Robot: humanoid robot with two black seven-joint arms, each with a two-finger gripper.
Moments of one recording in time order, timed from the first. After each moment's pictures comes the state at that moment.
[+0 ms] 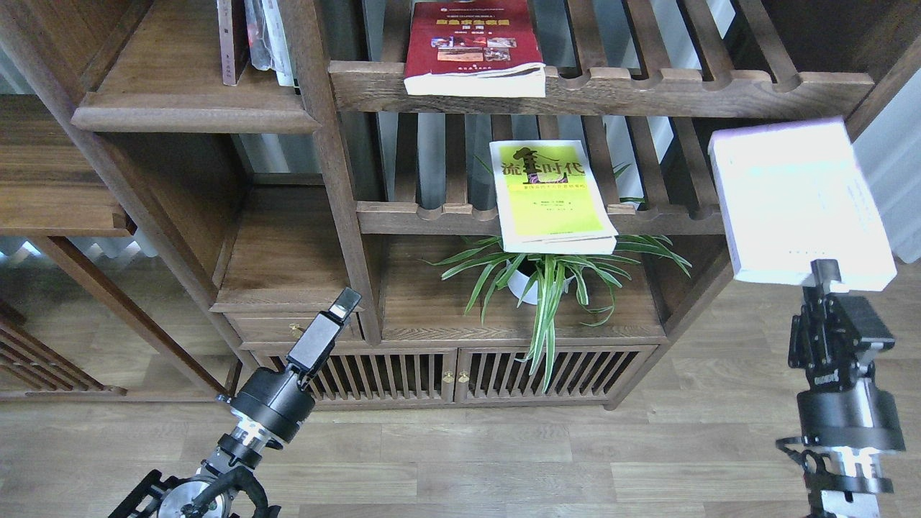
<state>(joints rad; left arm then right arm) 0.08 0.00 -1.15 -1.31 0.17 -0.49 0.05 -0.62 -0.28 1.54 1.68 0.31 0.58 0.19</state>
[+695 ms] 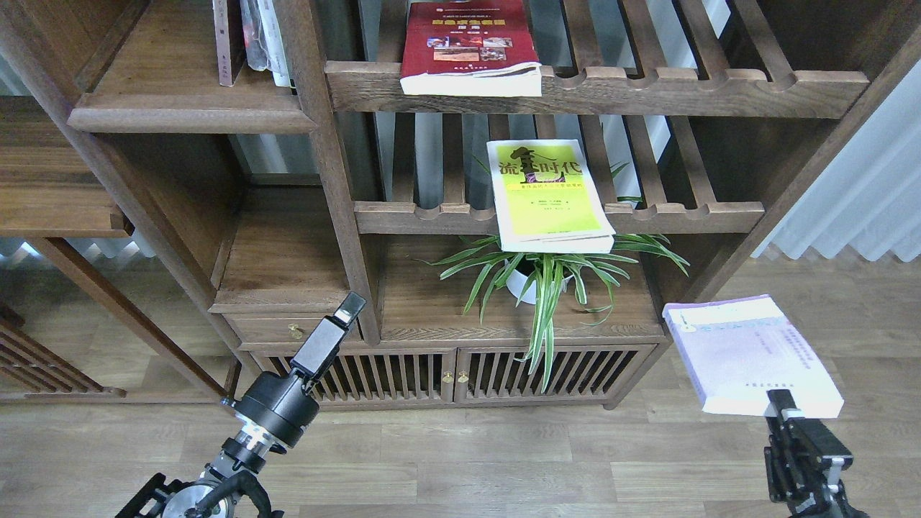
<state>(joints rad) 0.11 0.00 -1.11 -1.31 0.17 -0.49 0.04 -0.79 -0.37 1.27 1.60 0.31 0.58 0.18</state>
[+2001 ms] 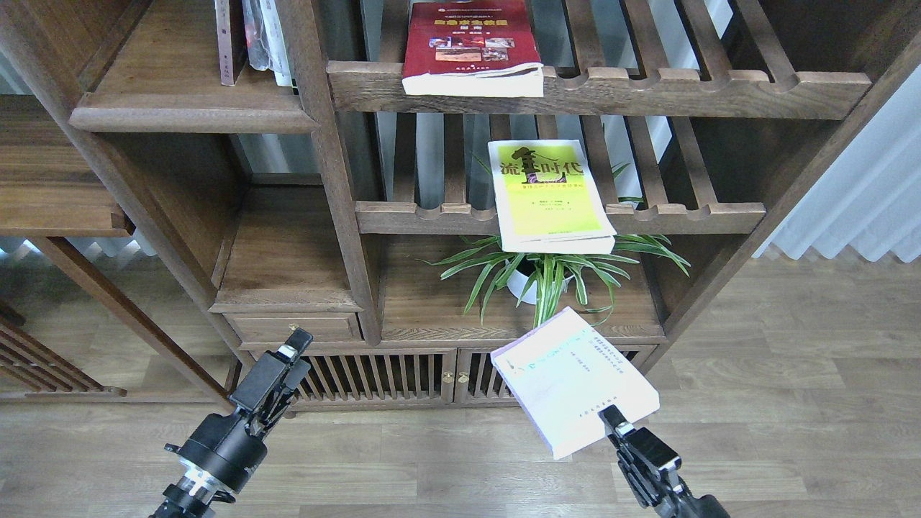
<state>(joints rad) 0.21 0.24 -1.09 -1.38 -0.09 -0.49 0.06 -0.43 -0.35 0.91 1.50 0.17 0.58 0.16</state>
